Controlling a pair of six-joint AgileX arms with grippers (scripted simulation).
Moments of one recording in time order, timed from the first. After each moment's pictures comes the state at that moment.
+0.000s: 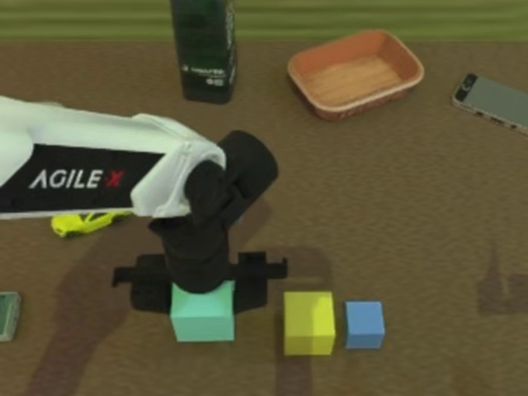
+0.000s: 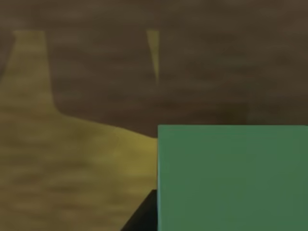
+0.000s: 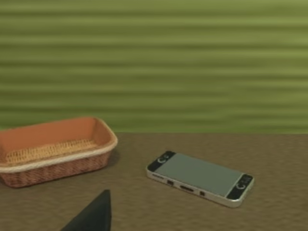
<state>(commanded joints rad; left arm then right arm) -0.69 1.91 1.12 -0.77 -0.01 -0.69 0.01 0.00 0.00 0.00 0.00 0.00</state>
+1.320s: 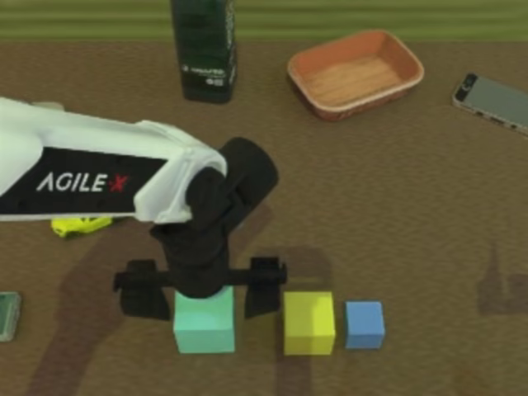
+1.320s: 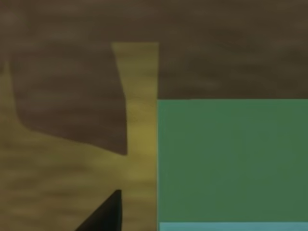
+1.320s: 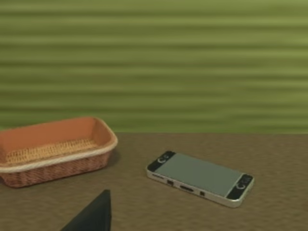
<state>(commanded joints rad) -0.69 1.92 1.11 -0.76 -0.01 -0.69 0.01 0.00 0.00 0.00 0.00 0.00</state>
